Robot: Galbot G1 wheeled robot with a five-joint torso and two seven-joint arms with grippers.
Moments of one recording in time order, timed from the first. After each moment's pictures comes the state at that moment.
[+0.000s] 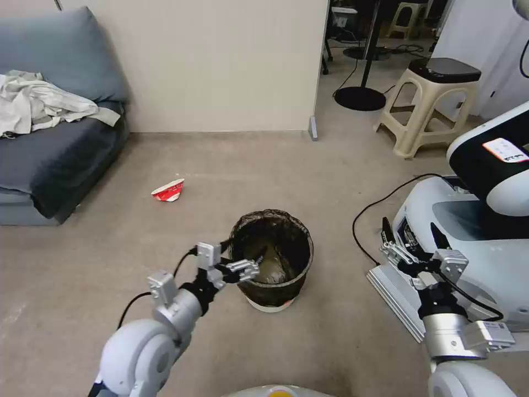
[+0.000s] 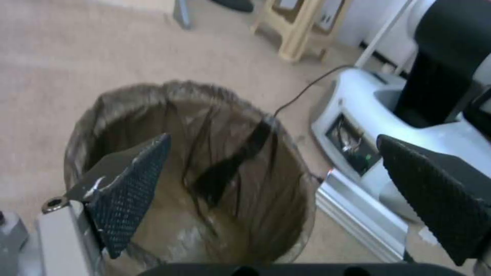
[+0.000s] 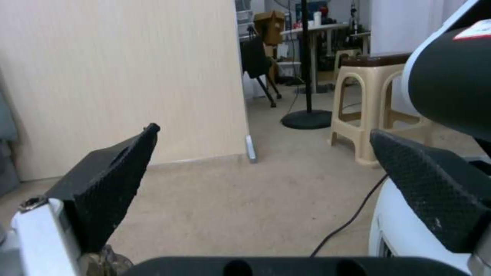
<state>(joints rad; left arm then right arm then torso) 1.53 -1.32 -0.42 -2.26 -0.49 0.54 0.17 -1.74 1.52 0.70 2.30 0.26 0.07 -0.04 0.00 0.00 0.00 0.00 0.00</state>
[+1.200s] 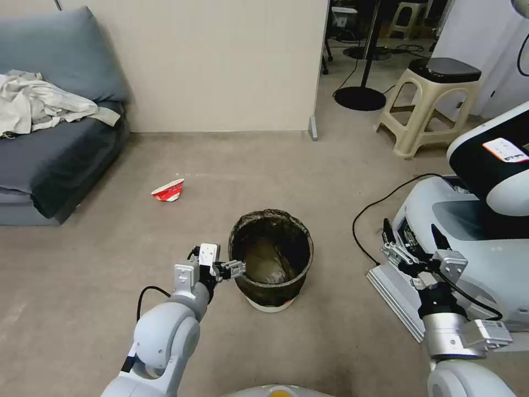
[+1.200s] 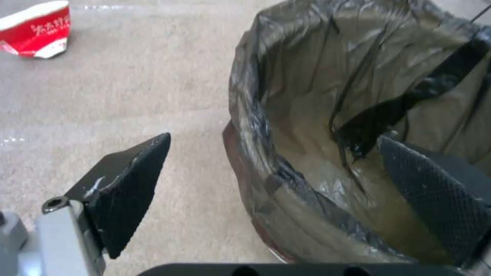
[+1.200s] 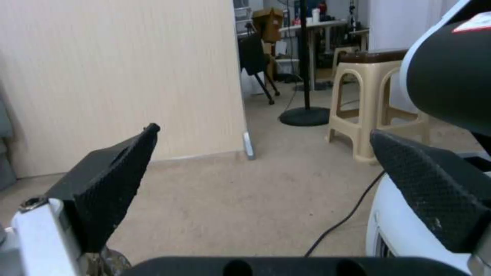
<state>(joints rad) 1.42 -1.37 -0.36 -2.12 -0.25 0.69 -0.10 -1.73 1.52 0.70 2.28 0.26 0.07 -0.04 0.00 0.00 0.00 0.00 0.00</state>
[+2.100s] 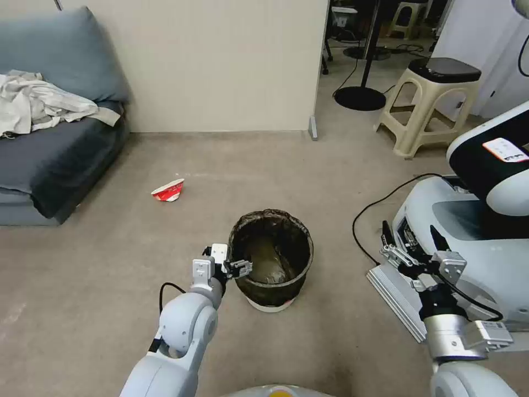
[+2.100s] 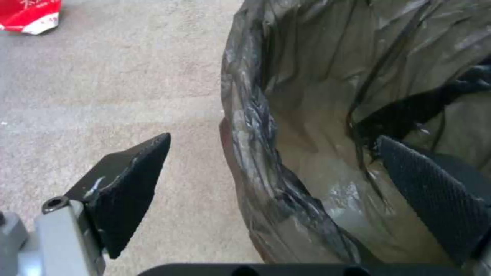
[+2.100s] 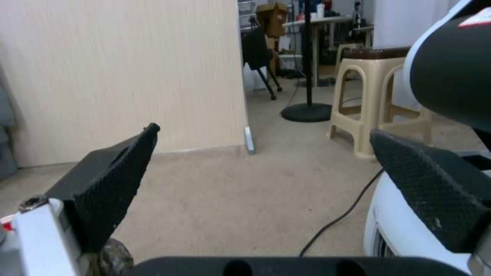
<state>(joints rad) 1.32 -1.42 -0.31 -1.98 -0.26 0.69 -0.18 -1.74 1.49 0.71 2.28 0.26 0.07 -0.04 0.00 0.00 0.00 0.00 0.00</state>
